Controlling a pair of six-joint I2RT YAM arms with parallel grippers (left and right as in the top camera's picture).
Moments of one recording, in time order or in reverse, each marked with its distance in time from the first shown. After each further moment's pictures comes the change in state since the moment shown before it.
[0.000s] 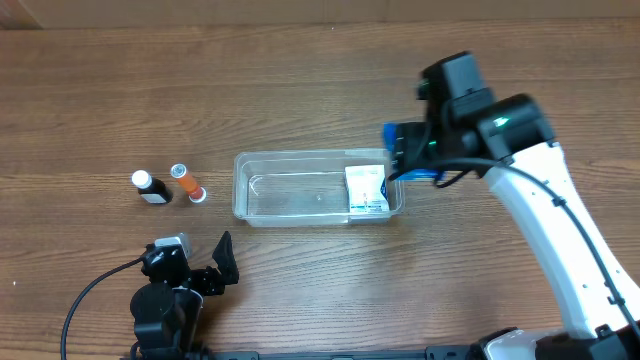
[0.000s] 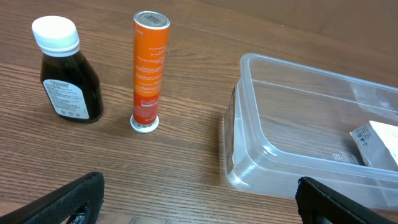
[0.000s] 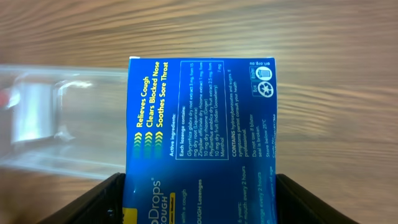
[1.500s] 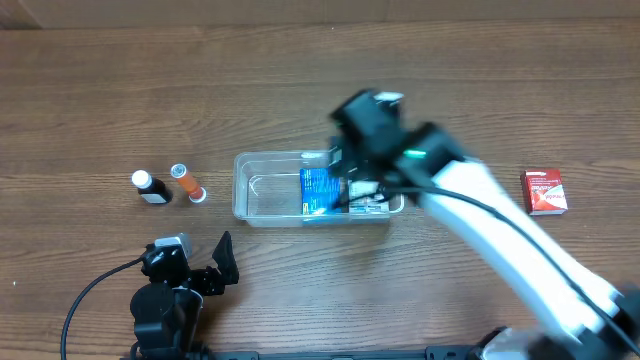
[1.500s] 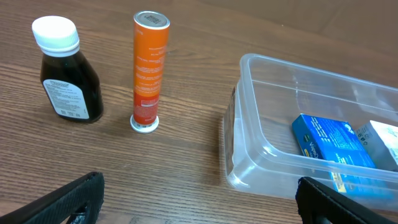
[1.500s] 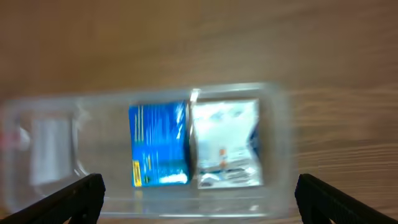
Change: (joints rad) left arm 0.000 0.000 0.000 0.000 0.000 0.000; right arm 0.243 0.010 -0.026 0.120 0.247 0.335
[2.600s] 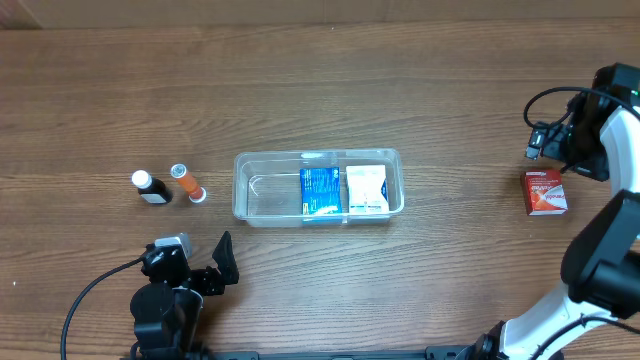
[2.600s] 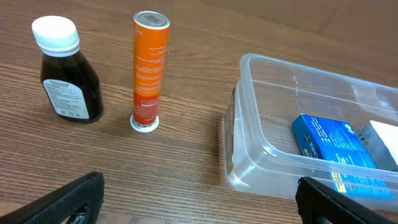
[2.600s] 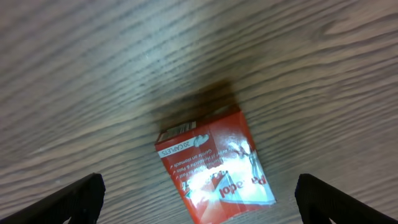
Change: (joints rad) left arm 0.000 0.000 0.000 0.000 0.000 0.000; right arm -1.041 0.370 -0.031 0.071 -0.176 -0.710
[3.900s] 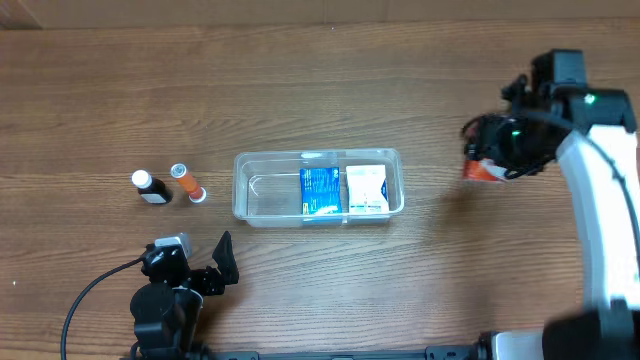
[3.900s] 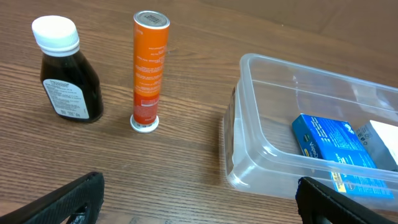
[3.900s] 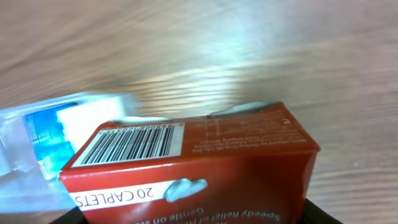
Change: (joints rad) left arm 0.000 0.000 0.000 -0.001 0.000 0.000; right arm 0.414 -0.391 -0.010 -0.223 -0.237 0.221
